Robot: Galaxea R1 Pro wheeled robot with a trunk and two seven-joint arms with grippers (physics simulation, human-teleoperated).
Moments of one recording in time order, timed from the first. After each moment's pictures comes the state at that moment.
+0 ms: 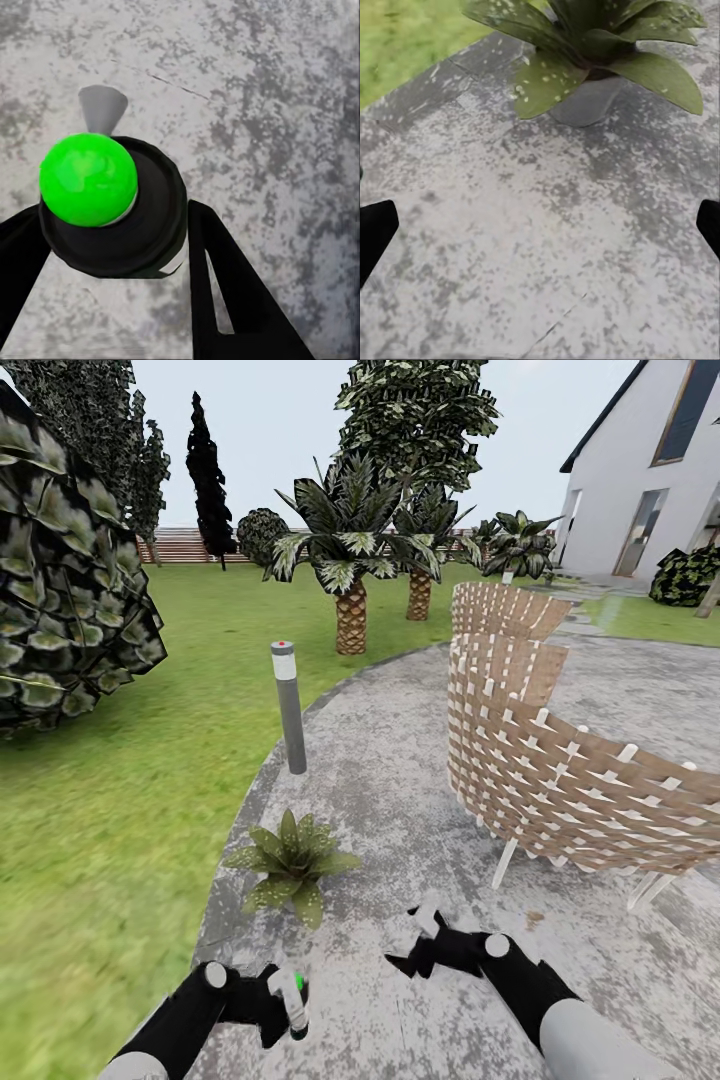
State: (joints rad) left arm -0.49 -0.03 0.09 -0.60 -0.85 -0.05 -0.91; right arm -0.65 -0.02 0.21 -0.41 0.35 -0.26 0.65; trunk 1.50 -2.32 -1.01
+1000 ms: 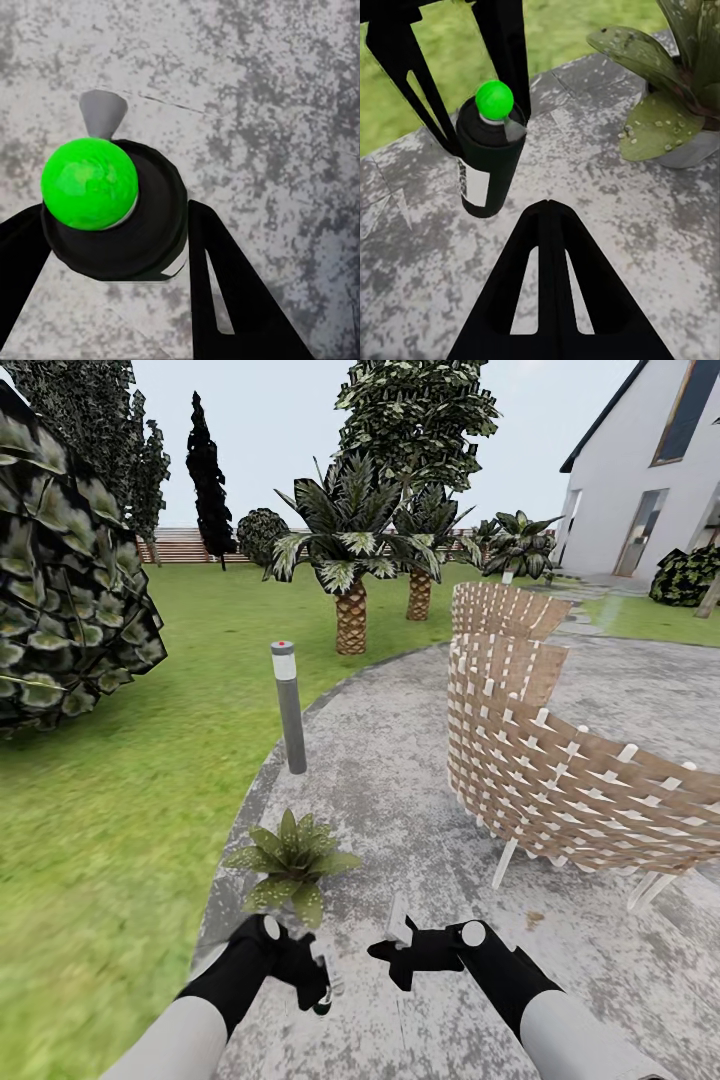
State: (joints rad) left arm -0.62 -0.15 0.01 -0.59 -1.01 0.14 -0.95; right arm -0.65 0.03 0.27 -0.49 0.42 -0.24 0.87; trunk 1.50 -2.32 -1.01
